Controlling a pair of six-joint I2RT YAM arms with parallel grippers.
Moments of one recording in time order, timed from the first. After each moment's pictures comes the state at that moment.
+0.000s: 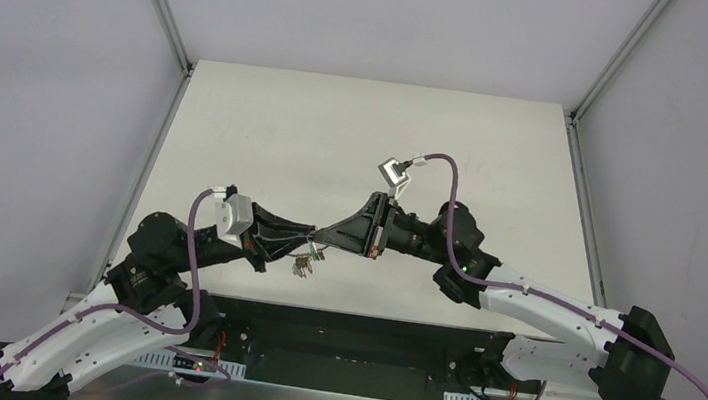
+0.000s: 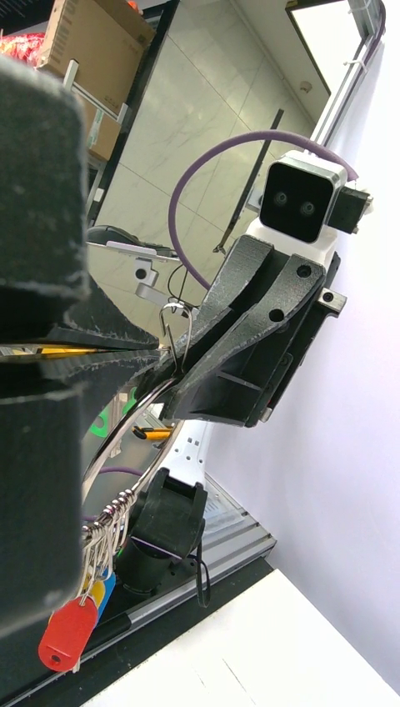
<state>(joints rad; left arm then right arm) -0.85 0.39 0.64 -0.04 0.35 -0.09 1.04 1.14 0.74 0.65 -0.44 1.22</state>
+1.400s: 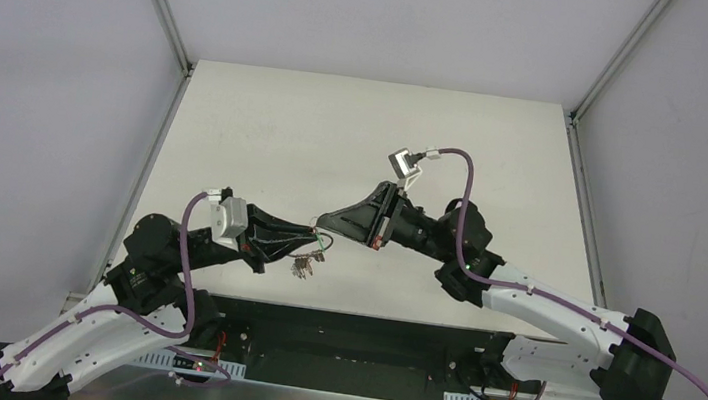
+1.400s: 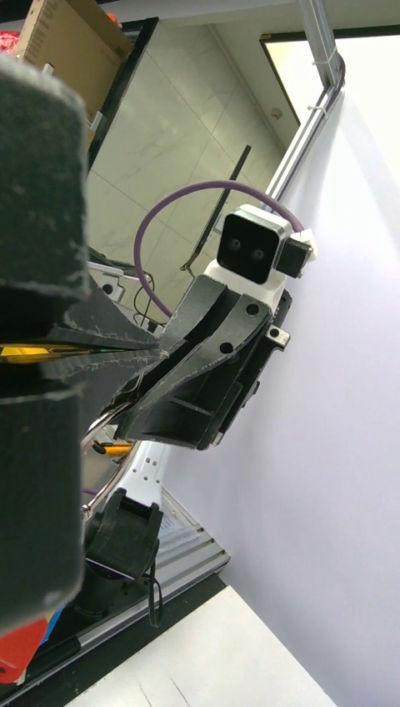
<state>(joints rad) -0.85 0.38 0.64 0.00 0.37 -0.08 1.05 1.13 0.77 0.68 -0.37 1.25</state>
